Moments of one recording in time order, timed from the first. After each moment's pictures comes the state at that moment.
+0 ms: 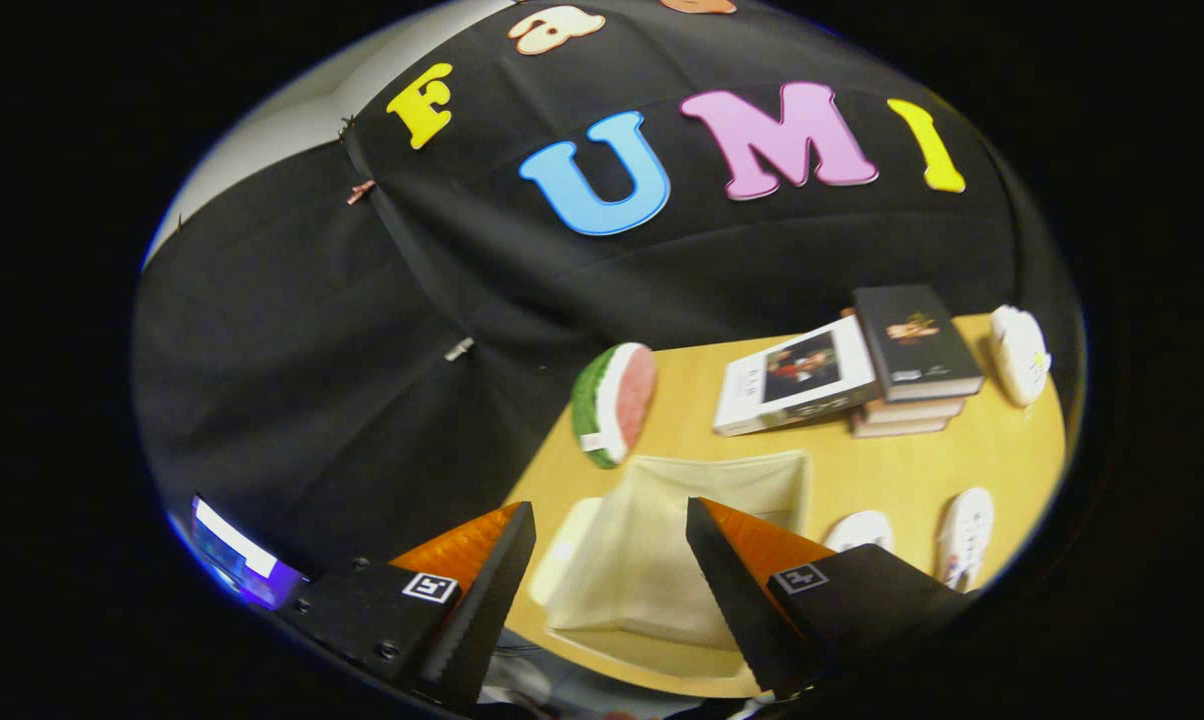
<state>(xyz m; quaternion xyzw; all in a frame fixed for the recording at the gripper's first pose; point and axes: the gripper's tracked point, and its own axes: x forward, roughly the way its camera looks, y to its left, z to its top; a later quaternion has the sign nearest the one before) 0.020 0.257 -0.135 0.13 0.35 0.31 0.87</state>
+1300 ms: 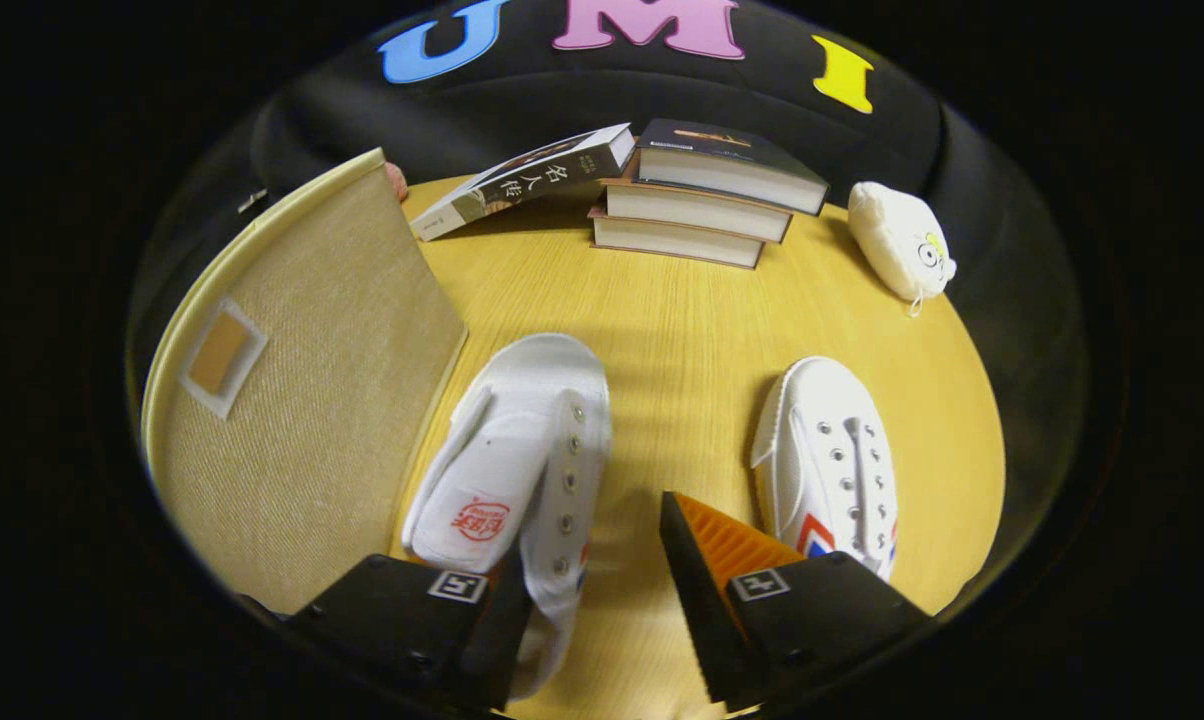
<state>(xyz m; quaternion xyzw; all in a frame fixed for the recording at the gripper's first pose) 0.017 0.119 -0.434 0.03 0.52 0.17 0.83</state>
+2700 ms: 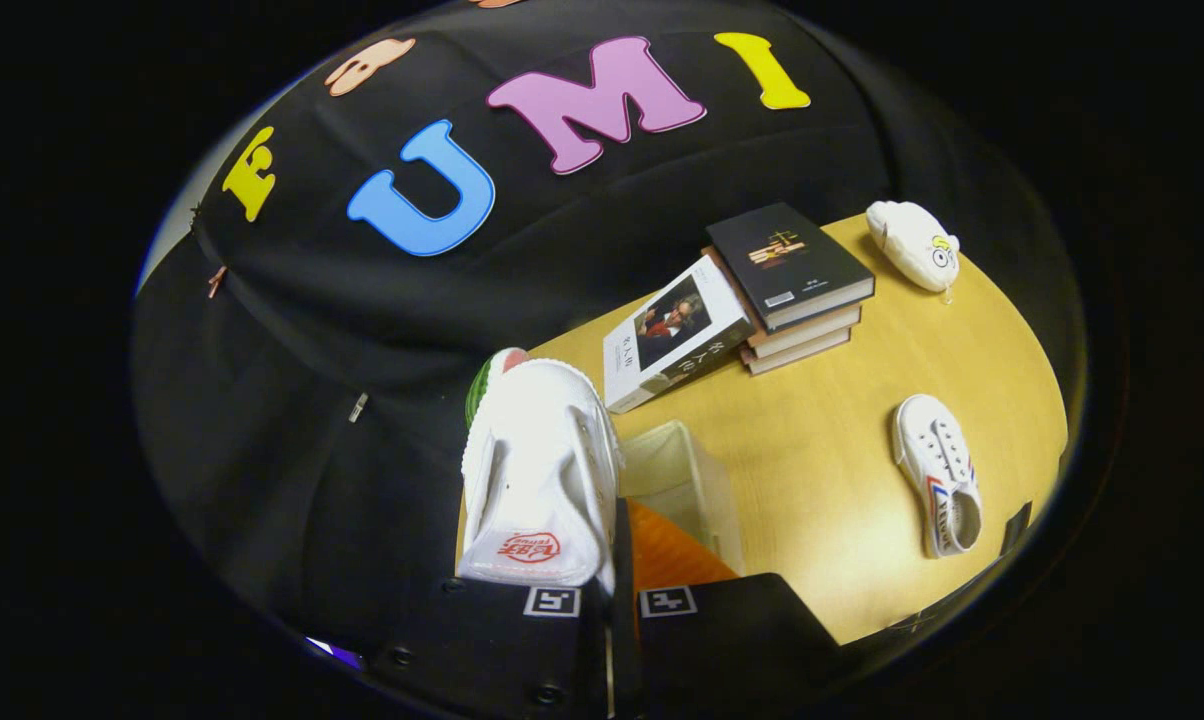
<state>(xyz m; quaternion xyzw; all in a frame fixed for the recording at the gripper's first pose) 0.040 0.276 -0.177 0.25 0.47 0.16 0.83</state>
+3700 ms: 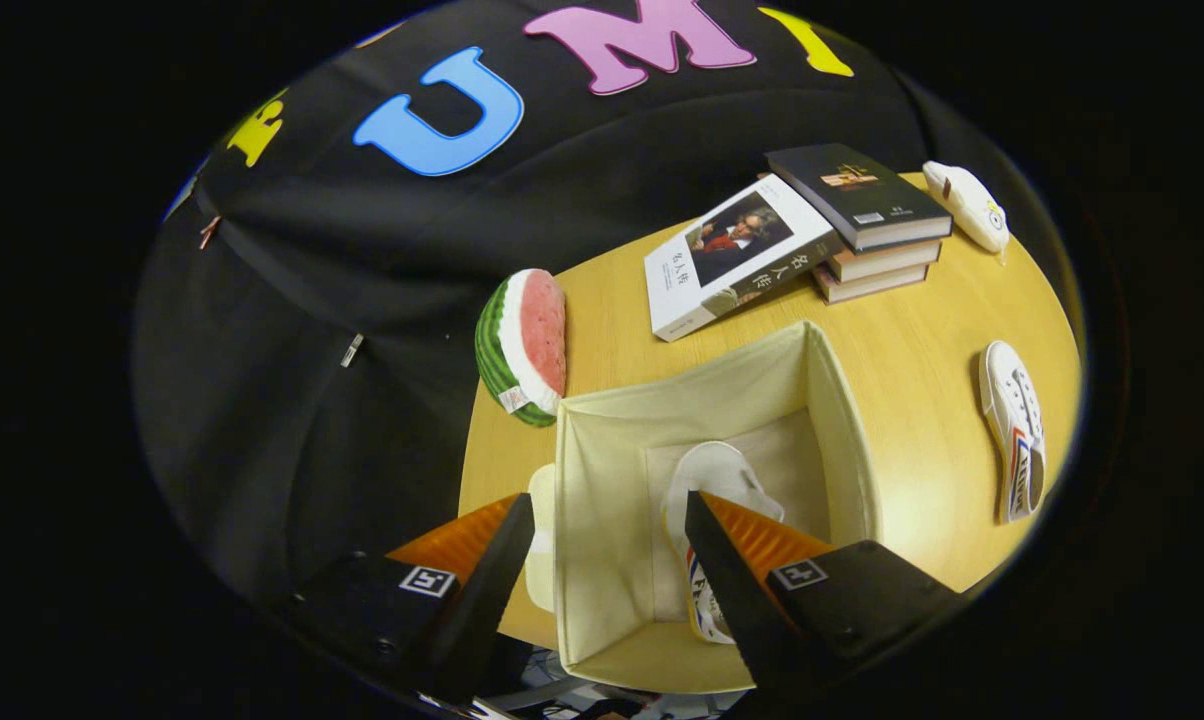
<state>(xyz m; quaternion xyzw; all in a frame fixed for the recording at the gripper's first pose) 0.020 0.348 -0.212 0.21 0.51 0.21 0.81</state>
